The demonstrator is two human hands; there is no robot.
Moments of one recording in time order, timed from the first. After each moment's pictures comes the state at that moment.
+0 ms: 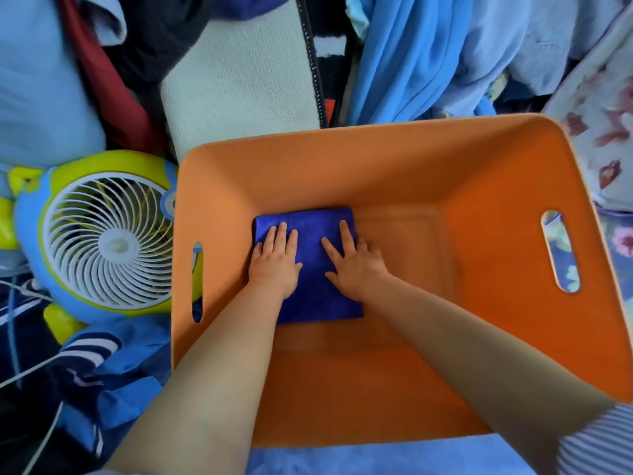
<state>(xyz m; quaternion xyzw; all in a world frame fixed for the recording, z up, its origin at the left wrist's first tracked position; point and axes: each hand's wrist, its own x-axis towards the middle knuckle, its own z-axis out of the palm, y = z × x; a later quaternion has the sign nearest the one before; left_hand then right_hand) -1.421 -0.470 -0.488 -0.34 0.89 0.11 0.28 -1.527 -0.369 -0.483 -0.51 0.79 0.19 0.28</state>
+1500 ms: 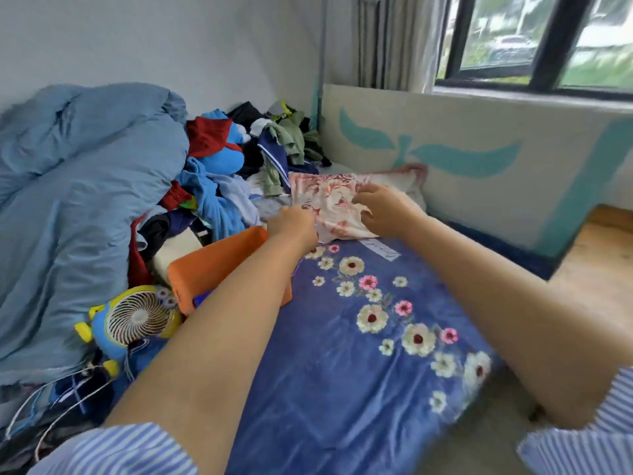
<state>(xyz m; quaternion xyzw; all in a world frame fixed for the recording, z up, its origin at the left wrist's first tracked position) -1.230 -0.005 0.046 -0.12 0.99 -0.06 -0.01 -1.290 0.147 0.046 -0.34 0.93 -0.11 -0.11</state>
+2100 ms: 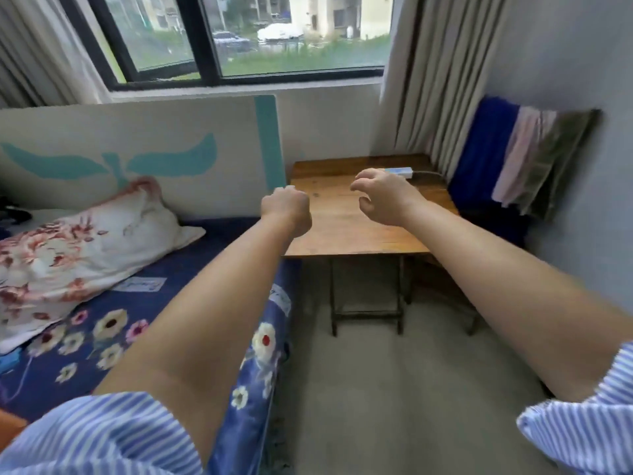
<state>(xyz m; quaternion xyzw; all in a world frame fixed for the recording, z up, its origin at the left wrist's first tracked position) -1.239 0.474 0.019 0.30 0.95 -0.05 -0.04 -1.155 0.623 0.023 0.06 0.99 -0.04 -0.11</state>
